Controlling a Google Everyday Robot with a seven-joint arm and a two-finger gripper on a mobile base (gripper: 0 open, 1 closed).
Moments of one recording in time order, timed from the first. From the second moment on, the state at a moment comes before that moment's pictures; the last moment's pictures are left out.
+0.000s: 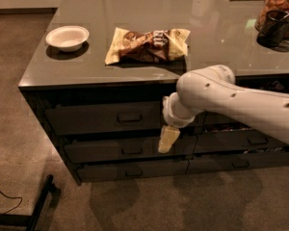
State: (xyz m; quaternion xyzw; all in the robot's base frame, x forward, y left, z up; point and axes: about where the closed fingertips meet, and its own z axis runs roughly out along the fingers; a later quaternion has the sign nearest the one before) arm 0.571 -0.079 0.692 -0.66 0.72 -0.01 0.22
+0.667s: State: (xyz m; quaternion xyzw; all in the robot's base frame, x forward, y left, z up) arm 0.609 -0.067 0.667 -0.67 0.71 0.00 0.23
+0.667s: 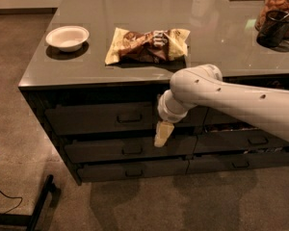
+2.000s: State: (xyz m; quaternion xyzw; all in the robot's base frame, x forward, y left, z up) arm 0.650 -0.047 0.624 -0.68 0.70 0.03 0.21
